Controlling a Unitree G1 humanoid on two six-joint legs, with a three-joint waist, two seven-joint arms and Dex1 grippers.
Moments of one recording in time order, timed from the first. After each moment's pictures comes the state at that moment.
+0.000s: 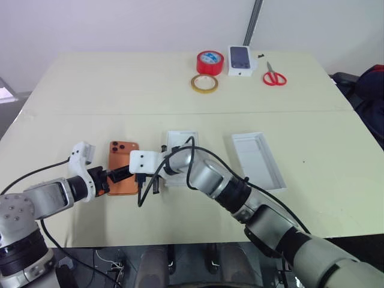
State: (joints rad) left arm -0.24 0.51 0.67 -0.31 -1.08 1.61 -0.15; right arm -0.88 0.01 0.70 0.30 -0.26 0.55 0.87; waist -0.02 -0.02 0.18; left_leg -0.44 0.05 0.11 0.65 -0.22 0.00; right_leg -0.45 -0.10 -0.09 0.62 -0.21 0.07
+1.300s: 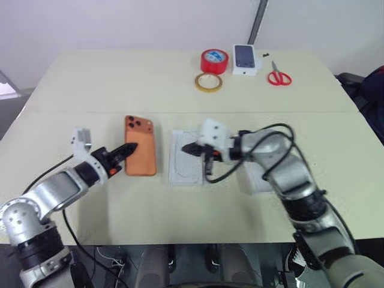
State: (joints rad) left arm -0.27 0.40 0.55 -0.22 -1.77 1.21 0.40; right arm -0.60 -0.46 0.23 -0.28 0.09 0.65 1.01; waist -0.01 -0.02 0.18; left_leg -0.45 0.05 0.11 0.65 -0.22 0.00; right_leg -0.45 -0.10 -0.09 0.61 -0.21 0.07
